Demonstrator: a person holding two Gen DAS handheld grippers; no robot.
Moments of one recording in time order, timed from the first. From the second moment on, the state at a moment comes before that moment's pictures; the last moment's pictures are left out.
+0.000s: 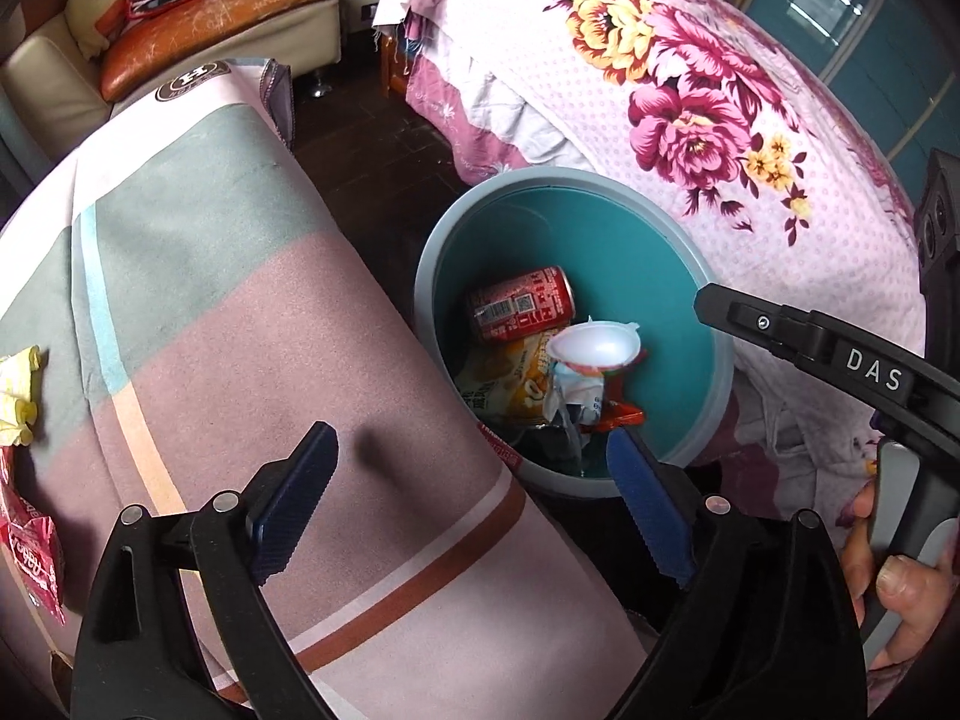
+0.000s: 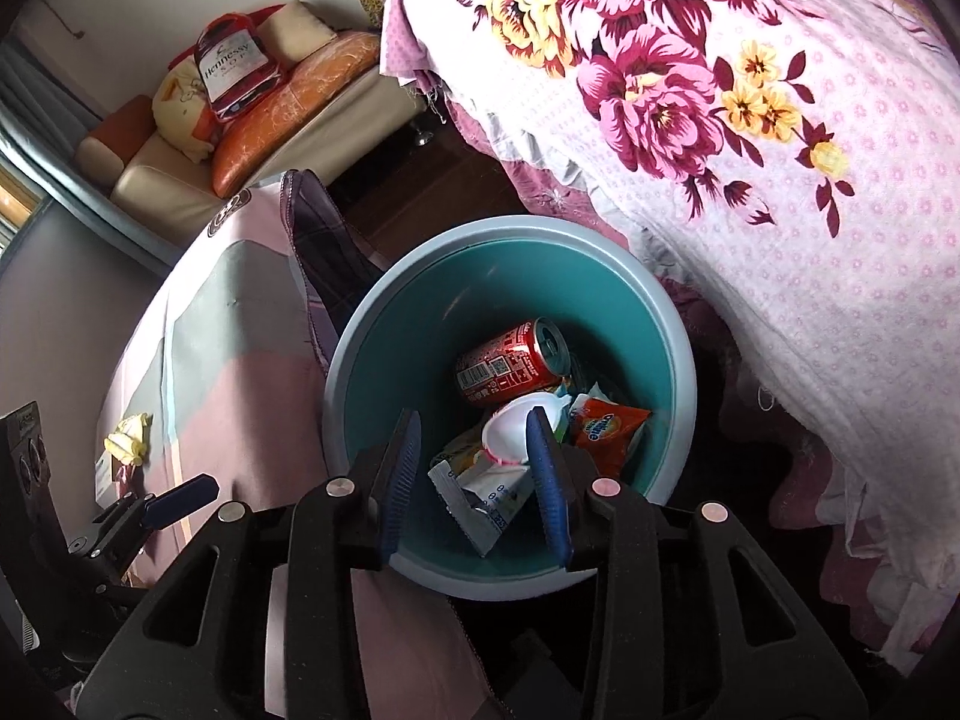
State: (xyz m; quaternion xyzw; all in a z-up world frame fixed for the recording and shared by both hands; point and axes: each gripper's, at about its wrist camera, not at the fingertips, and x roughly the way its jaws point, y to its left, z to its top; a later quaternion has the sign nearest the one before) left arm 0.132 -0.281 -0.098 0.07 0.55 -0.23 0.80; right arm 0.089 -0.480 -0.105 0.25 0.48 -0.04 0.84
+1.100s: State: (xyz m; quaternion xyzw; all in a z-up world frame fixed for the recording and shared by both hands) left arm 0.093 -0.172 -0.058 -0.01 0.52 -0.23 0.82; right arm 0.075 -0.387 -0.061 0.20 0.52 -0.03 0.83
